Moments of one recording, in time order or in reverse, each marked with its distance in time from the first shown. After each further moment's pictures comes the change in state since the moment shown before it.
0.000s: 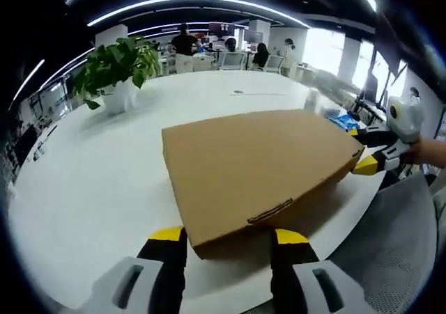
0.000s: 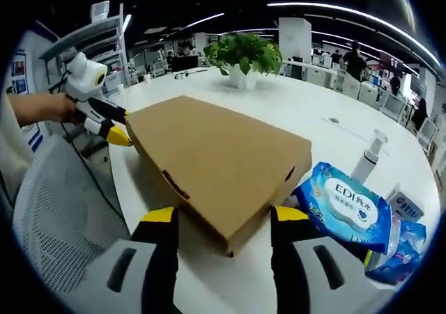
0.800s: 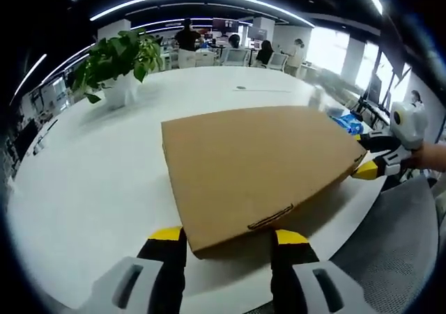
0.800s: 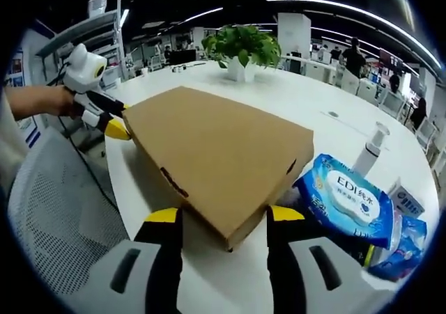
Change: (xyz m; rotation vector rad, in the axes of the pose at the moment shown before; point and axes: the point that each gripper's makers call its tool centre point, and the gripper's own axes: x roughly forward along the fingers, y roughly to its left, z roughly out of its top) left arm 0.007 0.002 -0.003 -0.003 0.029 0.013; right arm 0.004 -0.001 -0.010 -0.001 0.036 -0.013
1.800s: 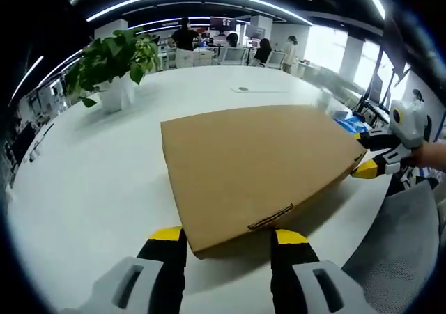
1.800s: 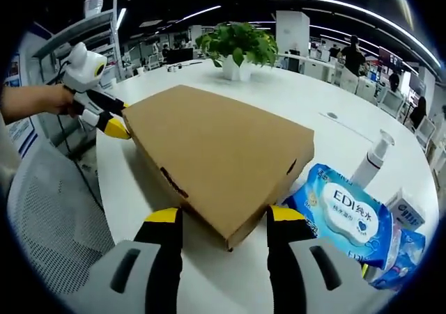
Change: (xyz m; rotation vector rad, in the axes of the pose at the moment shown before) left arm 0.022 0.018 0.024 0.014 0.010 -0.012; right arm 0.020 -0.022 0.016 0.011 0.012 -0.011
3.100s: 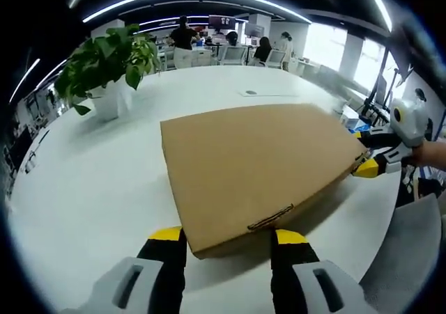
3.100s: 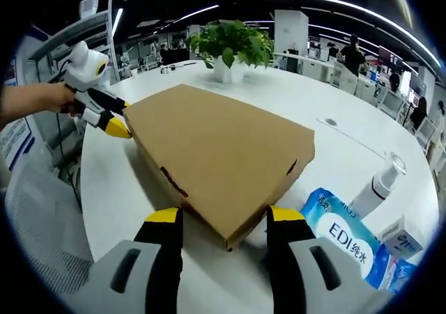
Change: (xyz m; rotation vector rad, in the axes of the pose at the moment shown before) left arm 0.033 0.030 0.038 0.014 0.011 -0.005; right arm 0.034 -0.035 0.027 0.003 0.003 -0.005
